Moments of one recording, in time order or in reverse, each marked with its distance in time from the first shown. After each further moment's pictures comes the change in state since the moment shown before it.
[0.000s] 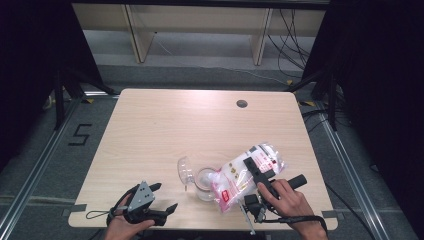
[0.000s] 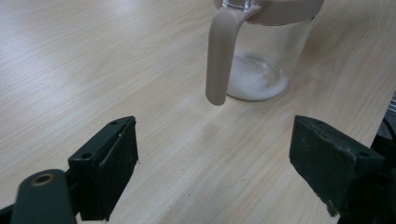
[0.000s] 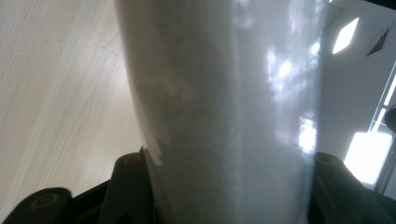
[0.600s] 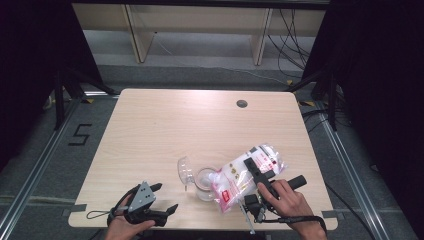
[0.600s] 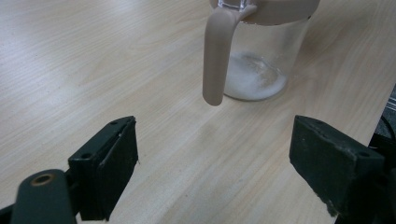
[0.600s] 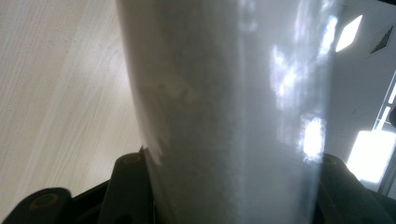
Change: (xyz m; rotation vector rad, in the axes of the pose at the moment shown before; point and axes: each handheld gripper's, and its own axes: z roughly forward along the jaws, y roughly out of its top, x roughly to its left) left arm -0.002 0.000 0.002 -0.012 -0.008 -0.005; right arm 0.006 0.000 0.001 0.017 0.017 0.024
